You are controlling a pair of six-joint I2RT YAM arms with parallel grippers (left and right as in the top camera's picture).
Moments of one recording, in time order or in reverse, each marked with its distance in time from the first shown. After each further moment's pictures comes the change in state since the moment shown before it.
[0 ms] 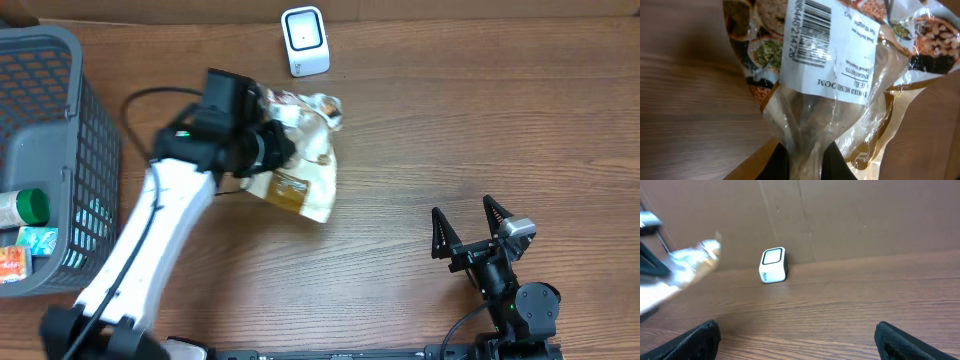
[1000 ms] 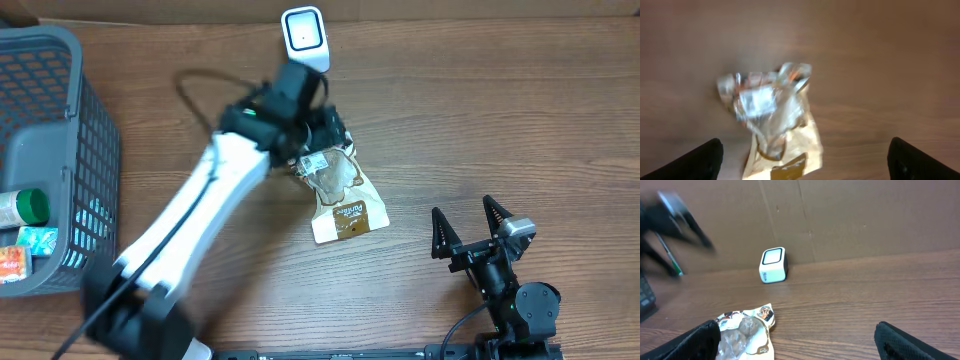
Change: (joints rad) left arm -0.144 0.113 0.279 -0.094 -0.247 -0.101; right arm 0.000 0.000 0.000 -0.001 0.000 0.000
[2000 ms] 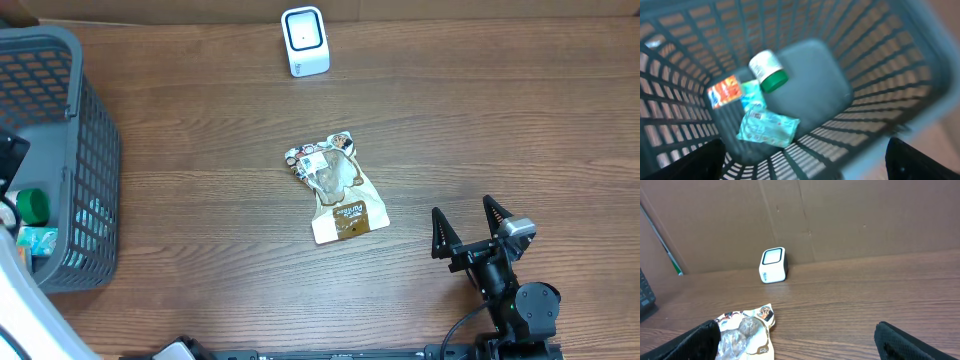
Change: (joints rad) left arm 1.078 -0.280 0.214 -0.397 -0.243 0.161; right arm 0.000 0.000 0.000 0.000 0.000 0.000
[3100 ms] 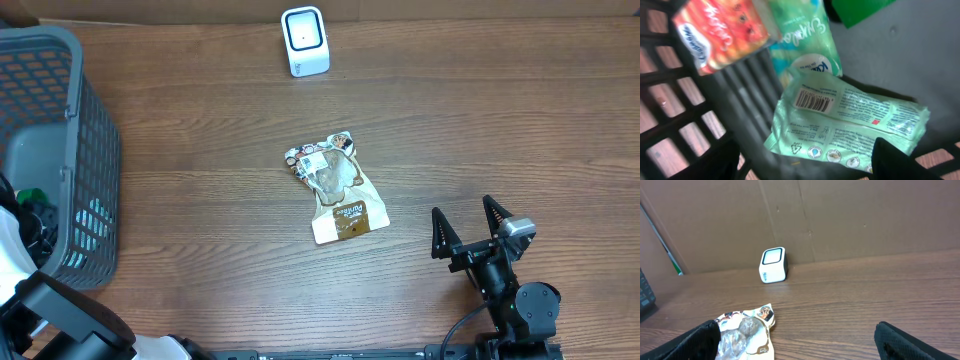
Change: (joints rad) left arm 0.191 0.265 -0.556 0.327 0.064 0.190; right arm 0.000 0.000 0.000 0.000 0.000 0.000
